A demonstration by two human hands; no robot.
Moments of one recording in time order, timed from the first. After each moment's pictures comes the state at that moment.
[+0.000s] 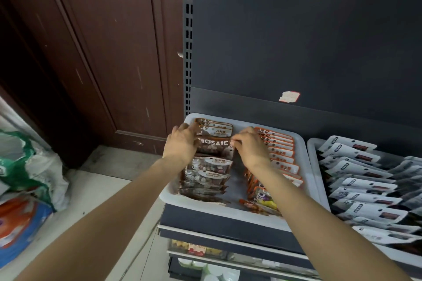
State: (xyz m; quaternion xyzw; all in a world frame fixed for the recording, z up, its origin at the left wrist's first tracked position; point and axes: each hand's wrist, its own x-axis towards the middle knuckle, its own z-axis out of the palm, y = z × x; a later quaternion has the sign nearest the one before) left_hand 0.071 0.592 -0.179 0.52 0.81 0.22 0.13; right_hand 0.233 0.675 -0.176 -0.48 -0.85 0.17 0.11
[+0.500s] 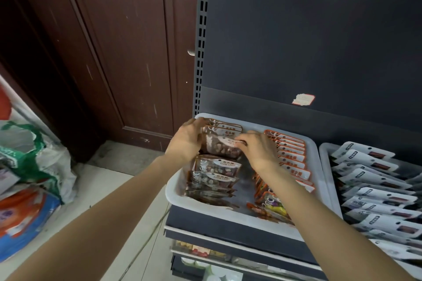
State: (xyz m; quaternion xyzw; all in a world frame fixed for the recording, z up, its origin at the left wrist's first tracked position) left_hand 0.054 0.590 -0.175 0.54 0.77 0.31 0.16; right_hand 0.223 0.674 -0.171 -0.44 -0.89 0.08 0.08
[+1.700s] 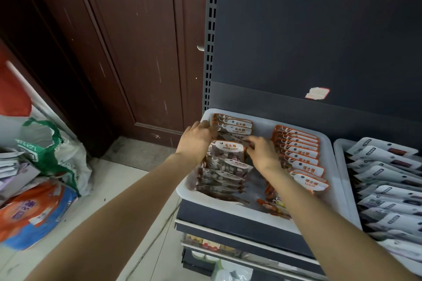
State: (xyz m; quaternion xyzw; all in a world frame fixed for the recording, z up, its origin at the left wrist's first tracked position) left_hand 0.055 0.587 -0.195 0.61 0.78 0.15 0.02; right_hand 0.218 0.672 -0.201 -0.50 -0.82 0.27 0.11
